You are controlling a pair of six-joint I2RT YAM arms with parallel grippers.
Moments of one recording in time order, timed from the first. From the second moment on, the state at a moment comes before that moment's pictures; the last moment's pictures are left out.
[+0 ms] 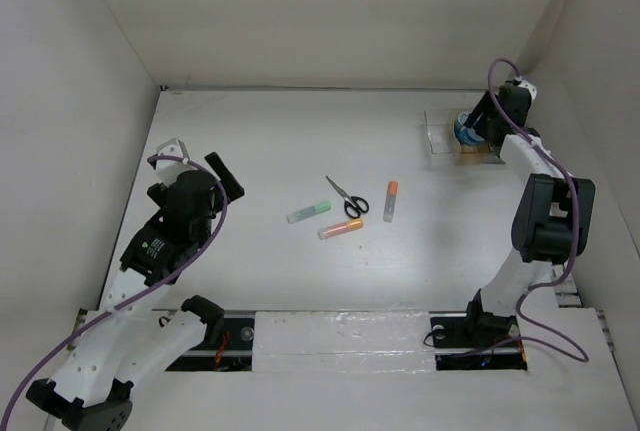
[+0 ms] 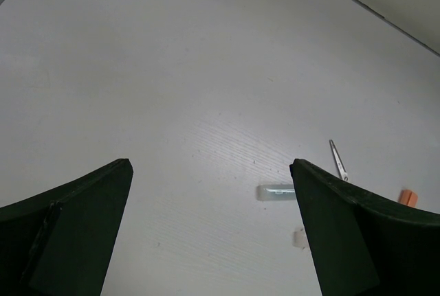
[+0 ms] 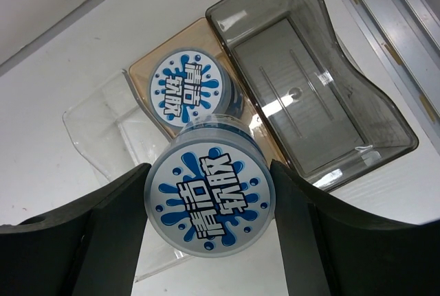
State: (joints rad) left arm -0.49 0.72 0.96 -0.76 -0.63 -0.67; right arm -0.15 1.78 1.31 -0.10 0.13 0.40
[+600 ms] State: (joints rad) left arm -0.49 0.72 0.96 -0.76 -0.62 -0.67; right arm -0.14 1.83 1.37 -0.13 0.17 0.38
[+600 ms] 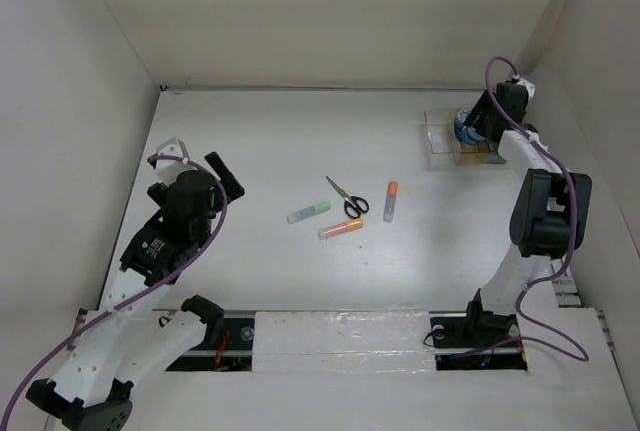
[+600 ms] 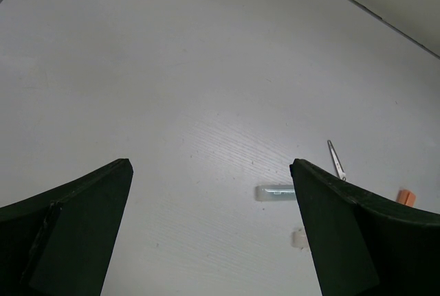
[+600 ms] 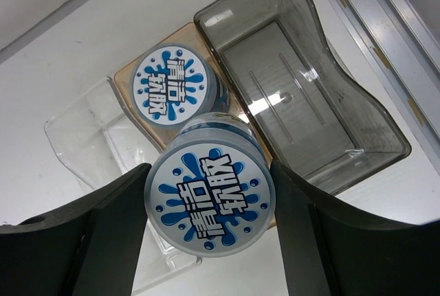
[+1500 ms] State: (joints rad) left arm -0.49 0.71 0.96 -0.76 -0.62 -0.67; right arm -0.08 1.86 1.42 -0.22 0.22 0.36
